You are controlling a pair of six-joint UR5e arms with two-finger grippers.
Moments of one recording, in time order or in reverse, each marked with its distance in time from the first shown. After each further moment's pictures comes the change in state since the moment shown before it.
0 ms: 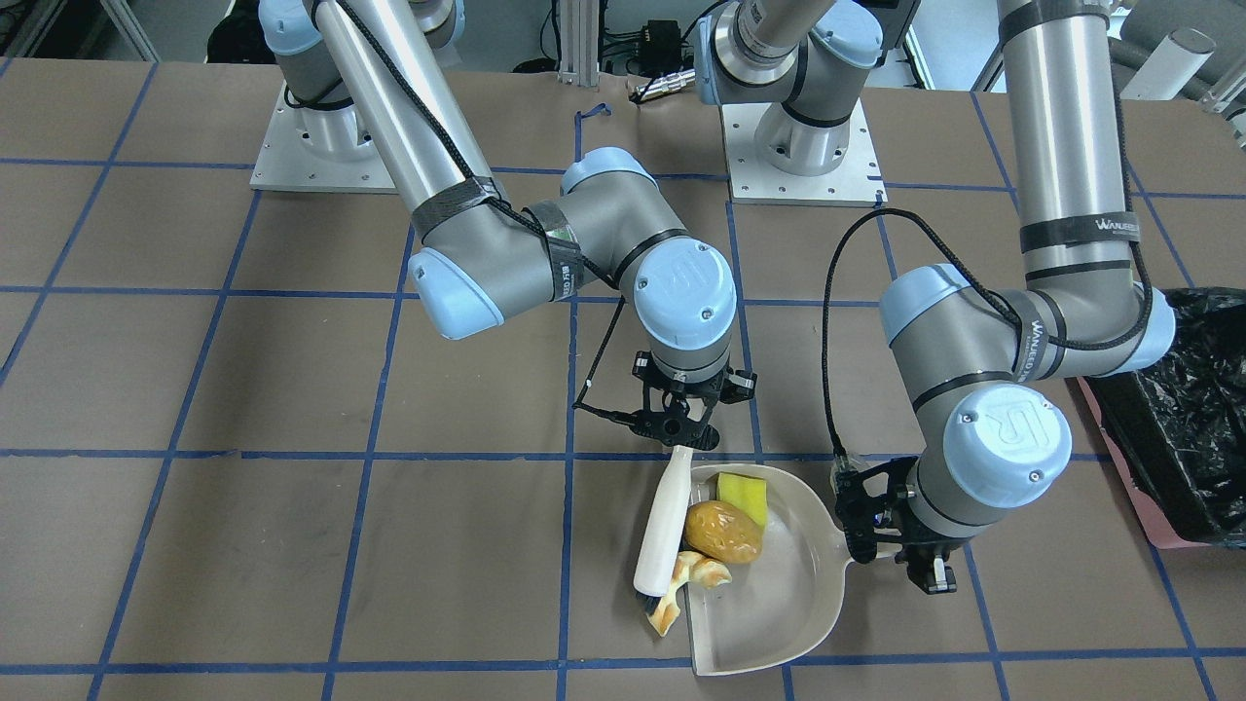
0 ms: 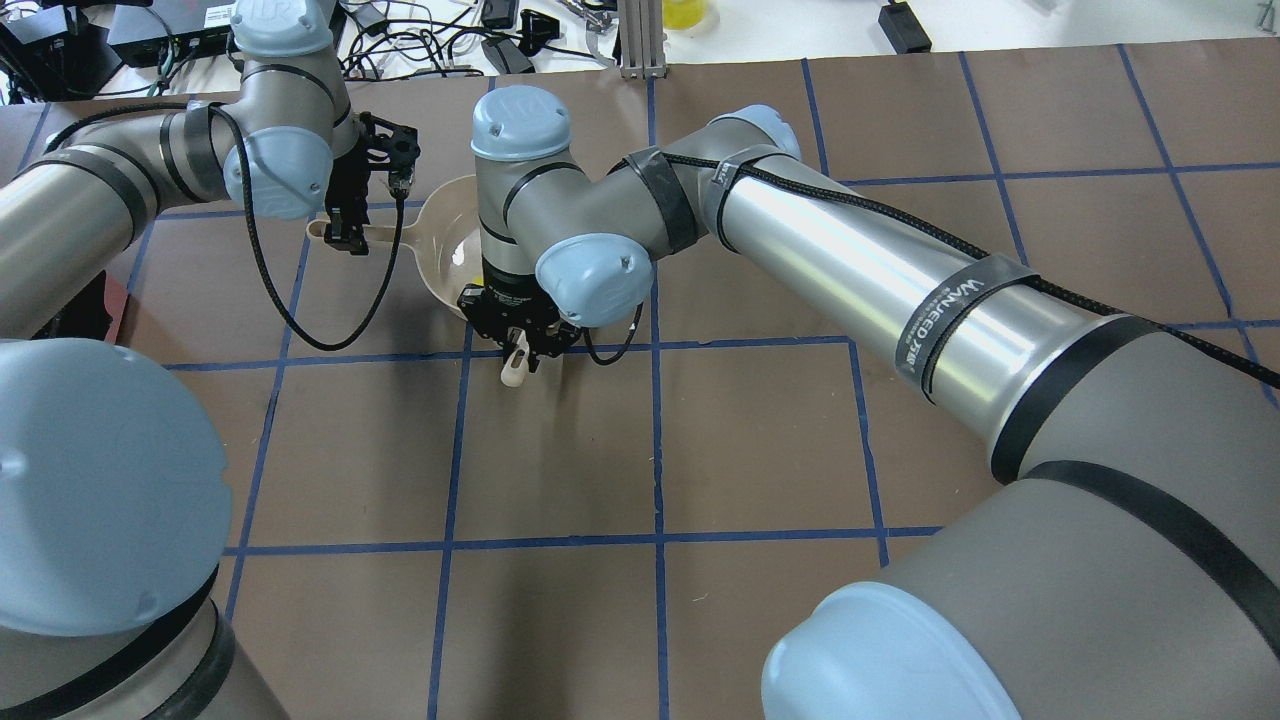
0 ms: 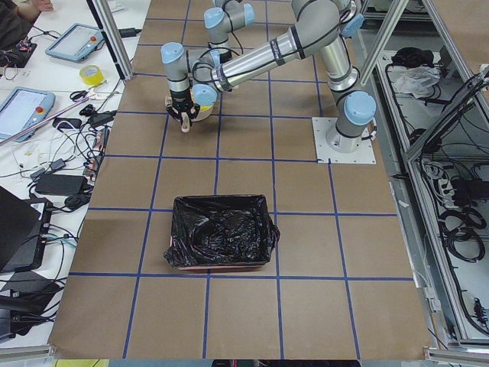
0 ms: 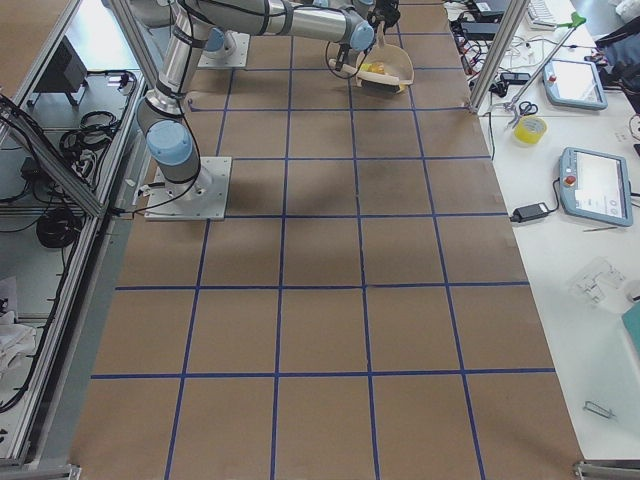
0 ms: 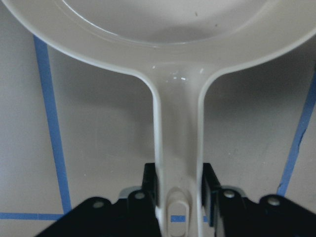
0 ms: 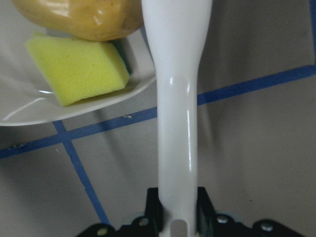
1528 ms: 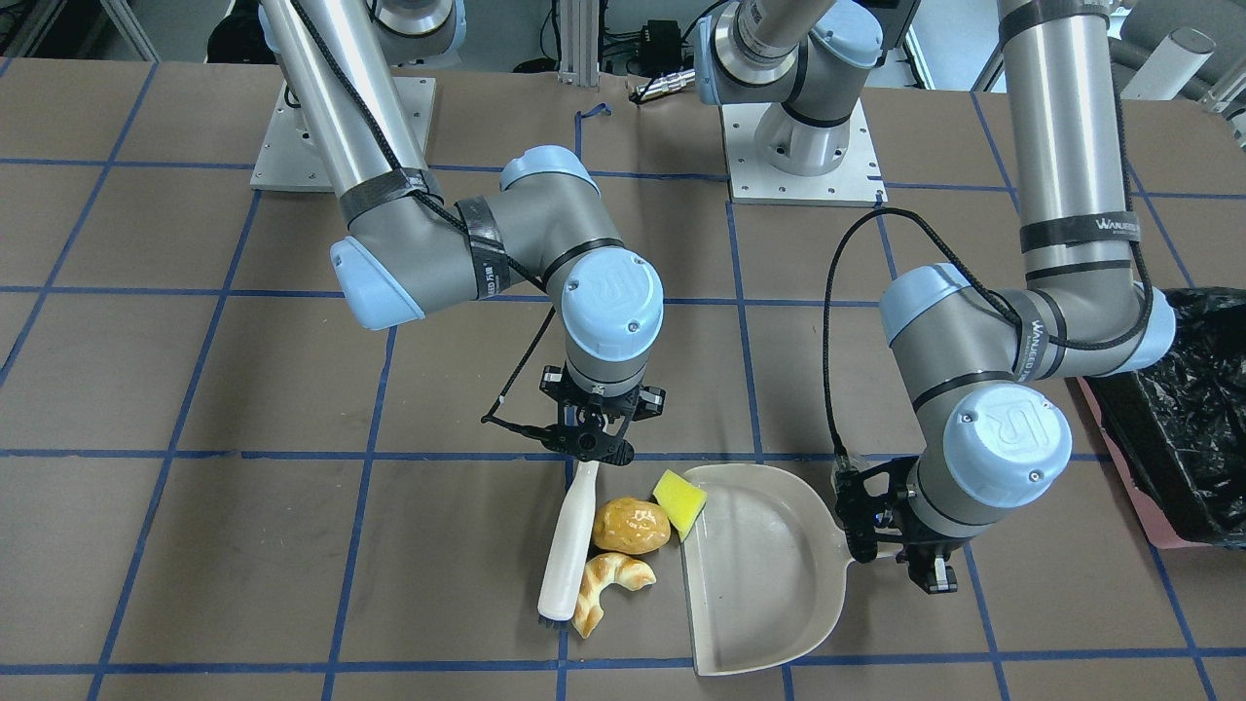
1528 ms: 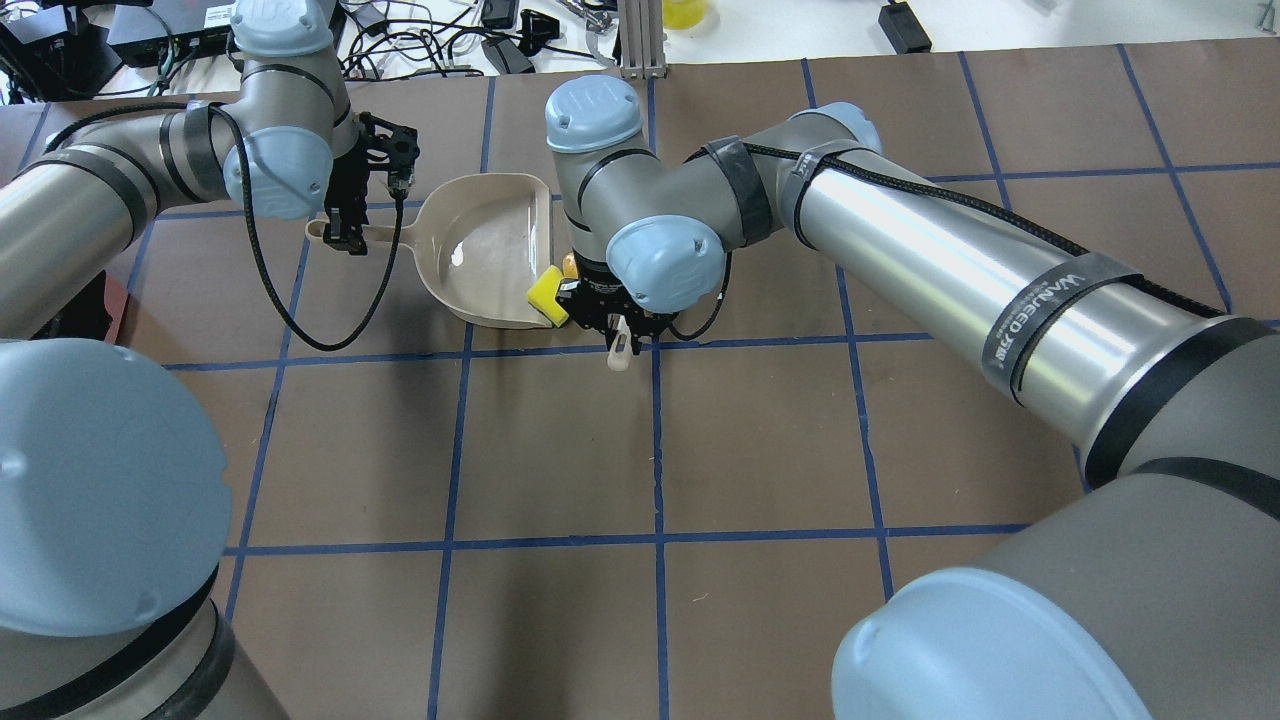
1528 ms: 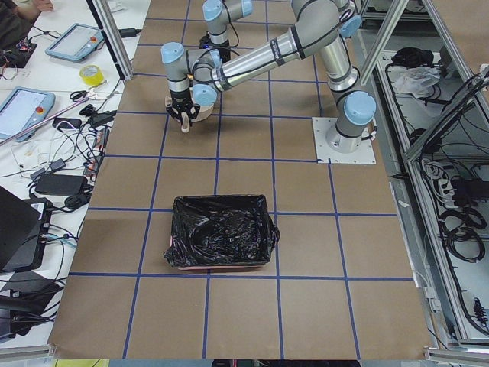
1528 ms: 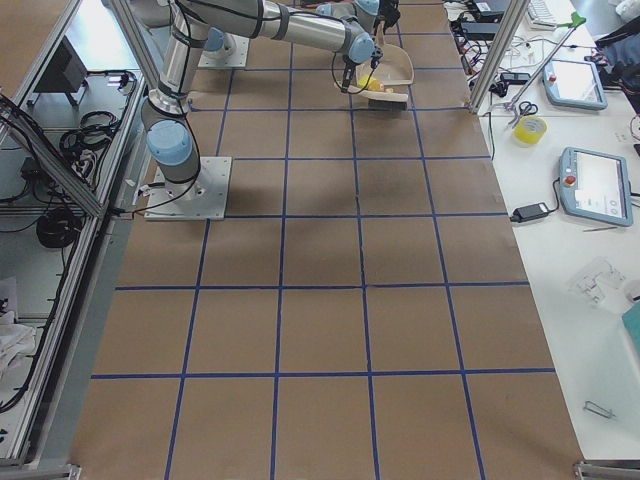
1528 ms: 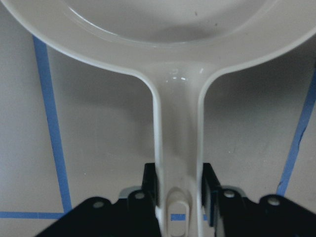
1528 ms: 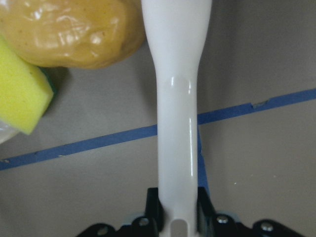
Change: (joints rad) left arm 0.000 0.000 0.000 -0.001 0.004 0.003; right arm -0.083 -0.073 0.103 0.035 -0.218 -0.132
